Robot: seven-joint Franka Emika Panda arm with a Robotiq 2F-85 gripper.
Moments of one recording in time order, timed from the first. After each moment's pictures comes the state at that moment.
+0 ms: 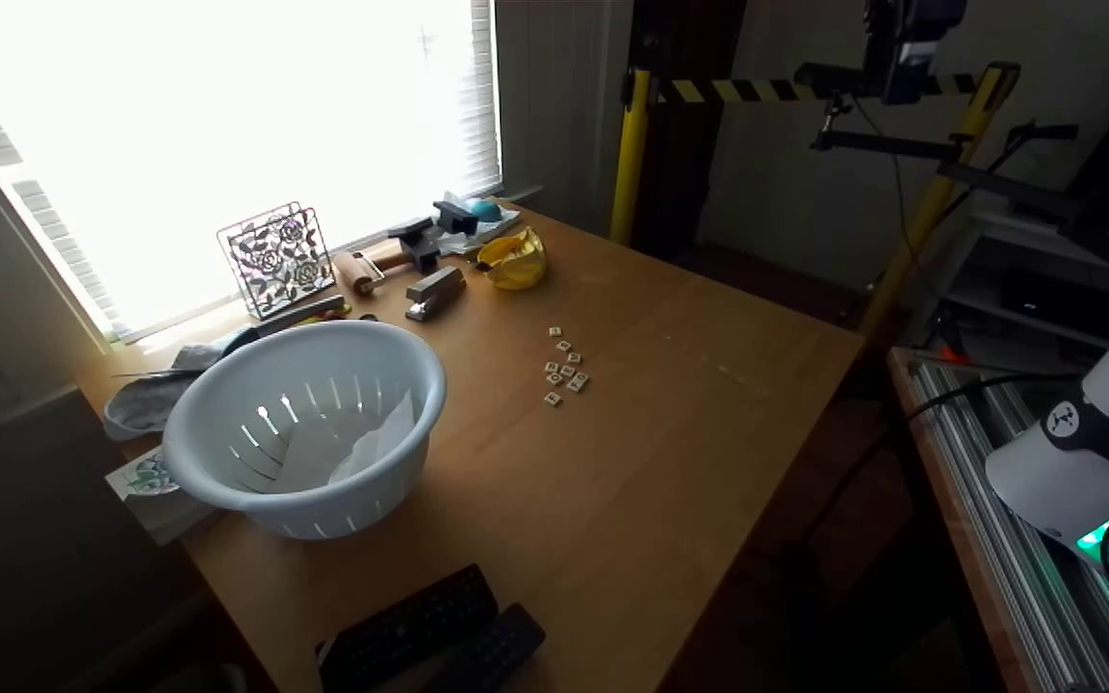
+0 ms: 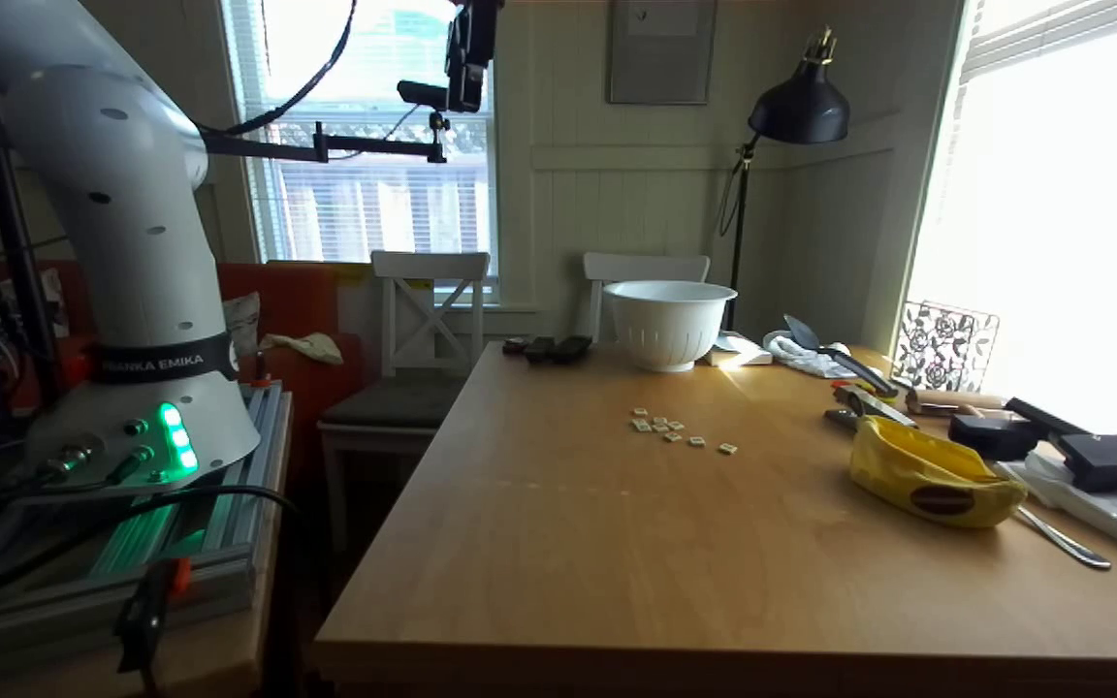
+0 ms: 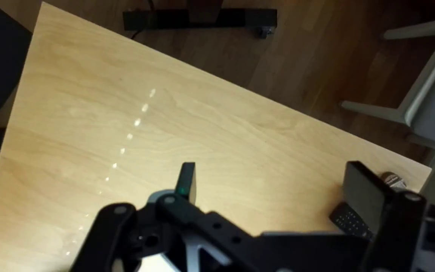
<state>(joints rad) -0.02 -0.60 -0.04 -2.31 0.03 1.60 0.01</state>
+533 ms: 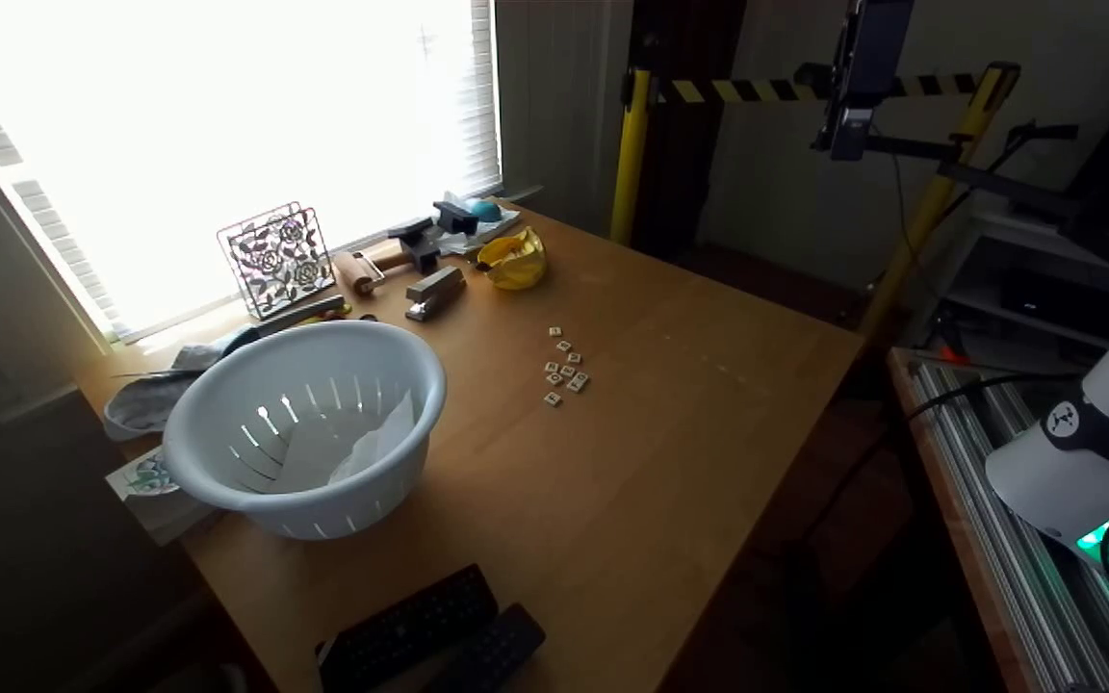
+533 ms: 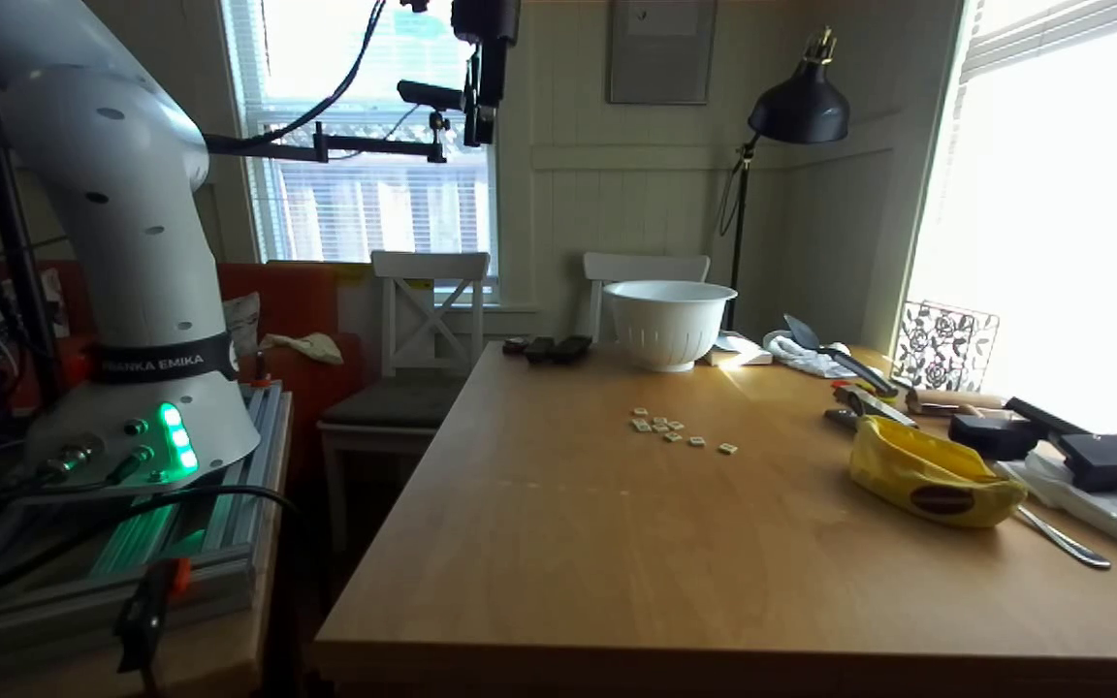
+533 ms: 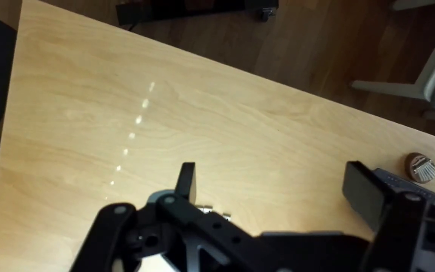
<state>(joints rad) -0.04 -0.58 -0.04 -2.40 0.03 1.73 0.07</state>
